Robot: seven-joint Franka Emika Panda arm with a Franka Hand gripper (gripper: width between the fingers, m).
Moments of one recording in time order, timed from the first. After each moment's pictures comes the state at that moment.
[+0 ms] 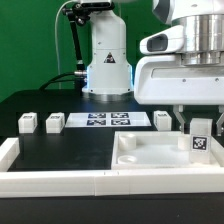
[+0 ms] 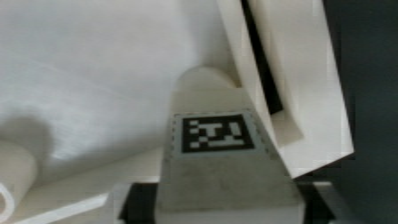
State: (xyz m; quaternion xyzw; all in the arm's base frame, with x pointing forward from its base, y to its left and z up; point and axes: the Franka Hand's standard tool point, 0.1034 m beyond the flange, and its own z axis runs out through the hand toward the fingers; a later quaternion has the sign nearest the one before) arm 0.623 0.109 0.073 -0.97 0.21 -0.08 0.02
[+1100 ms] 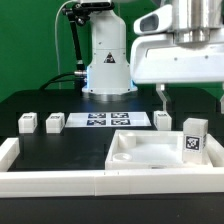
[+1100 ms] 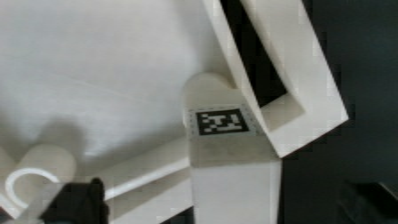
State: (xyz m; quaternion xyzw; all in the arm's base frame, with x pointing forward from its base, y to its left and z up) arm 0.598 0.101 0.113 -0.96 0.27 -0.09 0.03
